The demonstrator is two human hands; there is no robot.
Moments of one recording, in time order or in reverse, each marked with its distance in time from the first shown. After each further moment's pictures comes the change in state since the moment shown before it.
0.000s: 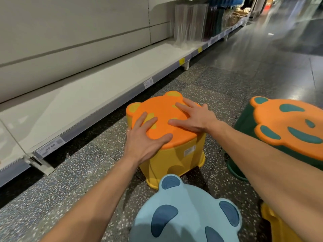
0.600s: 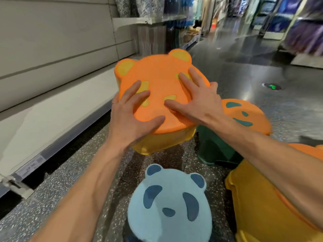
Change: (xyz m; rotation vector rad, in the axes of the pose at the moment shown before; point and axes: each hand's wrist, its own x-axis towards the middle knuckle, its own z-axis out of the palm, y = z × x) left_hand -0.023 0.096 -0.074 -0.131 0.180 0.561; right_hand -0.164 -0.024 -0.098 0.046 0.657 0.131
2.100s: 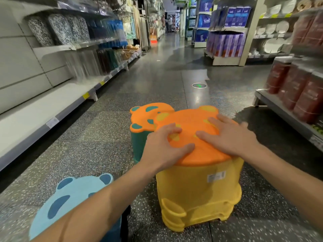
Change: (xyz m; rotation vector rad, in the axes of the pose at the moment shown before) left_hand -0.093 0.302 0.180 -0.256 -0.553 -0.060; right_hand -0.225 0.257 -0.191 -0.252 -0.288 0.604
